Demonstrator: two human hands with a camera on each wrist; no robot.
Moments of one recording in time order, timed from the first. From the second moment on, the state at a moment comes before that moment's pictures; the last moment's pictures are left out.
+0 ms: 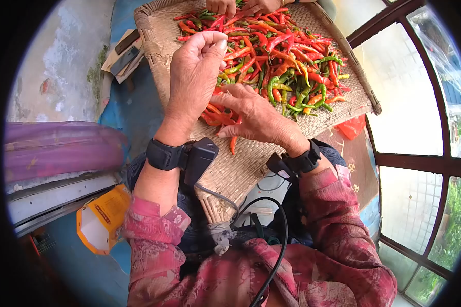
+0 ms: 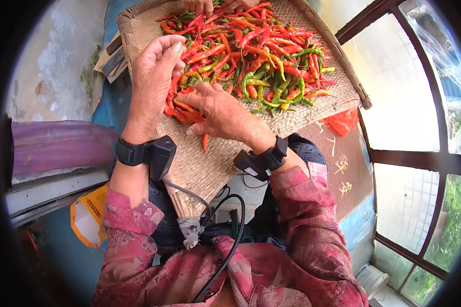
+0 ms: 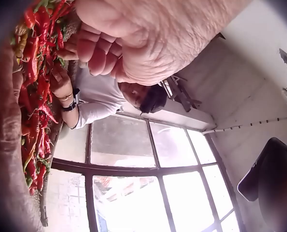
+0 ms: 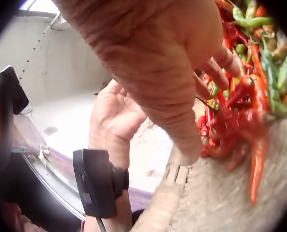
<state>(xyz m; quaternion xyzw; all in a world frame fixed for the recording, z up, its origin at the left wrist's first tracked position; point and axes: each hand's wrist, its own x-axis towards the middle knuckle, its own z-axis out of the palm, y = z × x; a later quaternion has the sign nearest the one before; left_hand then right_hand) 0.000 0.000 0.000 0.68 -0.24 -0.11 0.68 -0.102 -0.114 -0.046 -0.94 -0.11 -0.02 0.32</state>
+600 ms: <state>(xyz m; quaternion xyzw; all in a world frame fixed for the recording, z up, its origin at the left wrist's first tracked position) -0.002 0.000 -0.004 0.69 -0.27 -0.14 0.66 -0.101 -0.161 -0.031 -0.54 0.14 -0.05 0.83</state>
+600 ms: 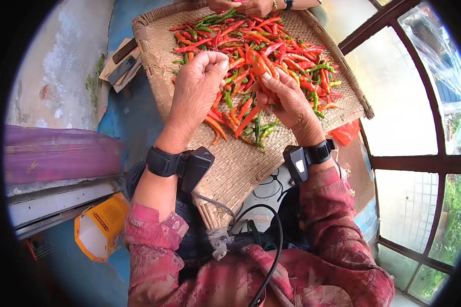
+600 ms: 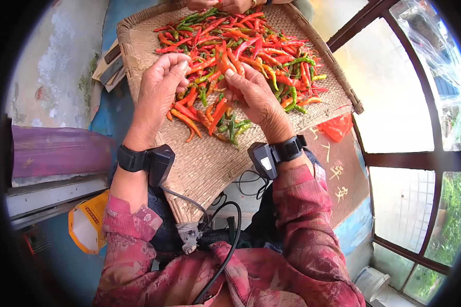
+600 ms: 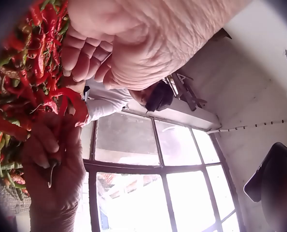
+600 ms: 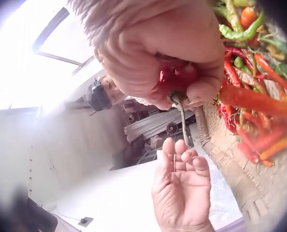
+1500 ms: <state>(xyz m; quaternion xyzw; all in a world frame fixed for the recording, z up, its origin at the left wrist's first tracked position) -0.008 -0.014 -0.025 0.46 -0.05 -0.29 0.84 -0.102 -0.176 -0.010 -0.66 0.07 -0.13 0.74</state>
